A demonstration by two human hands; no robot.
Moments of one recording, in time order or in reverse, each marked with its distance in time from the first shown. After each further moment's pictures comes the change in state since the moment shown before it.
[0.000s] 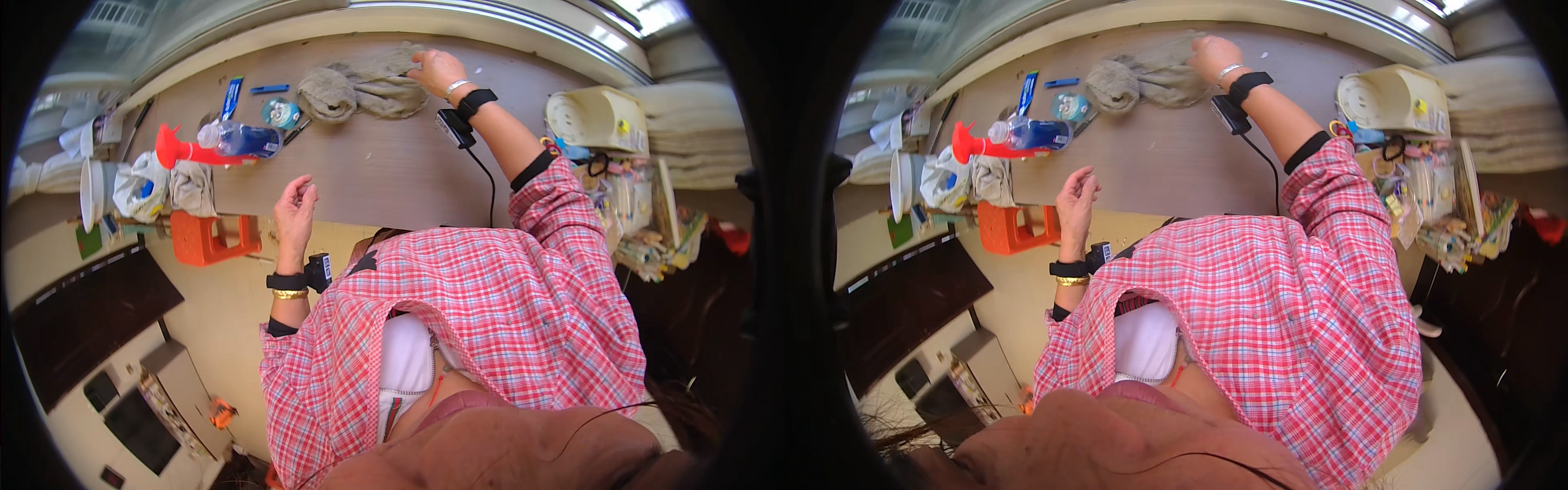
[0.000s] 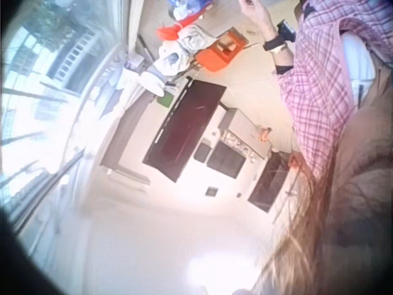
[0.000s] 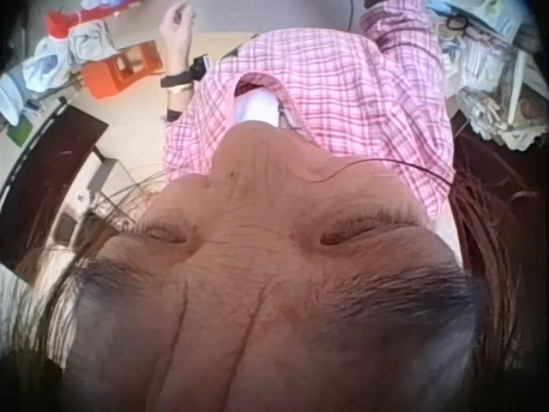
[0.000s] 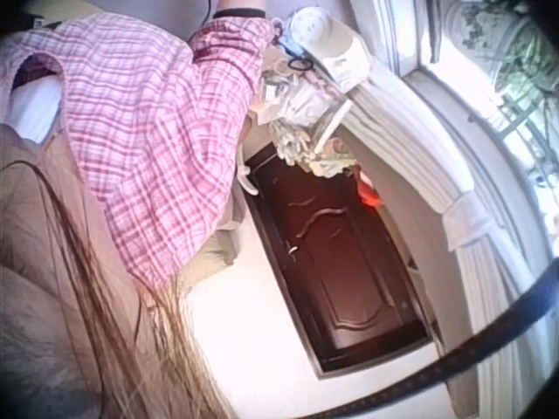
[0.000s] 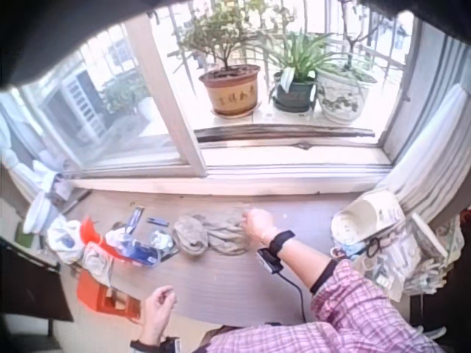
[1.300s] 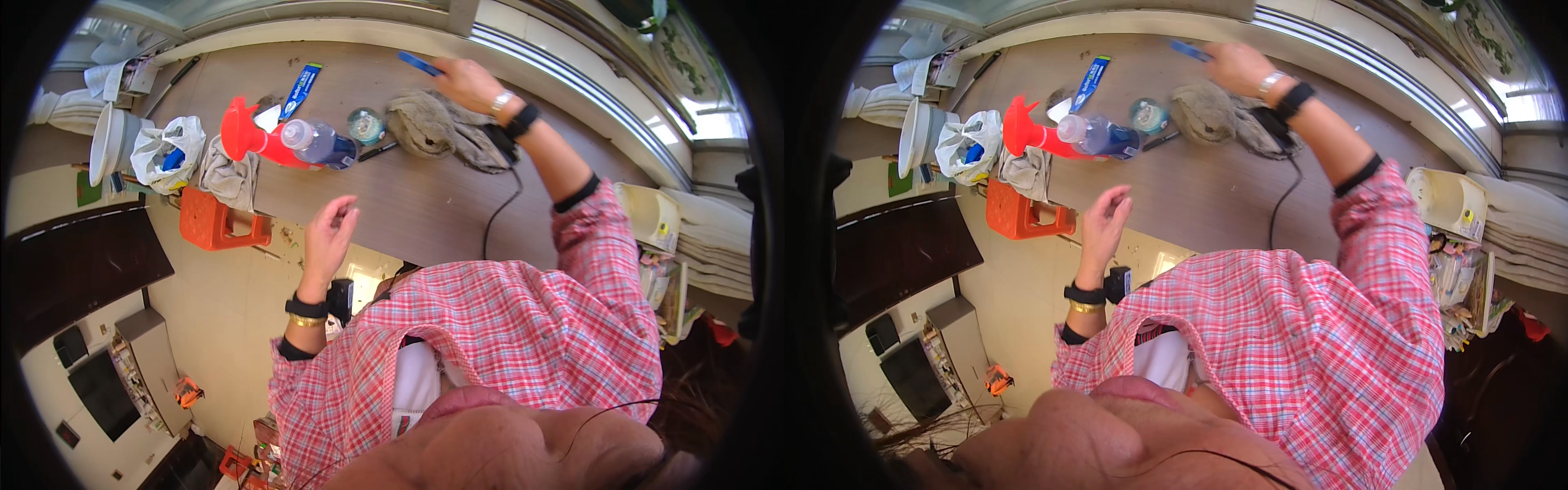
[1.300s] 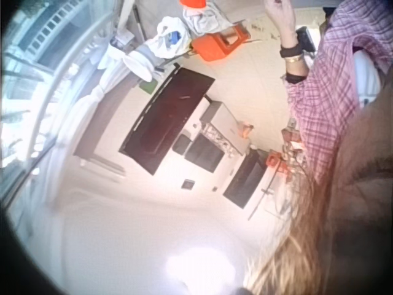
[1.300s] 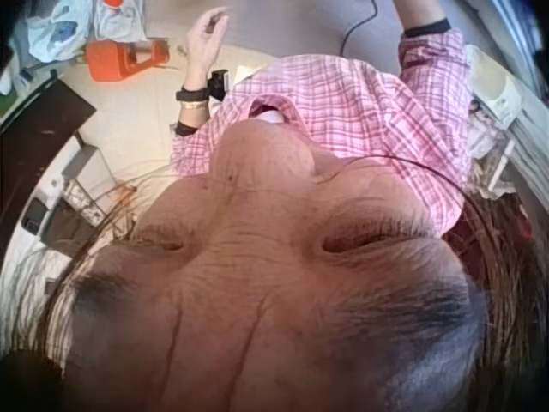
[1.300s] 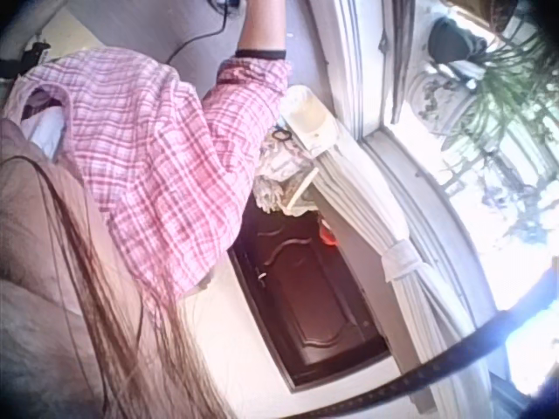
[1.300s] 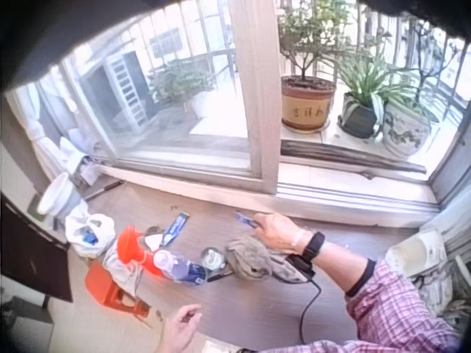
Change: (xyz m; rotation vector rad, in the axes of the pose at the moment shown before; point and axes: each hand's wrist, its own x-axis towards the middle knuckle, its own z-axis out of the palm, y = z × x) left_hand 0.024 0.005 -0.074 0.108 0.011 0.070; right_hand 0.095 -0.127 0.003 0.201 -0.269 -0.340
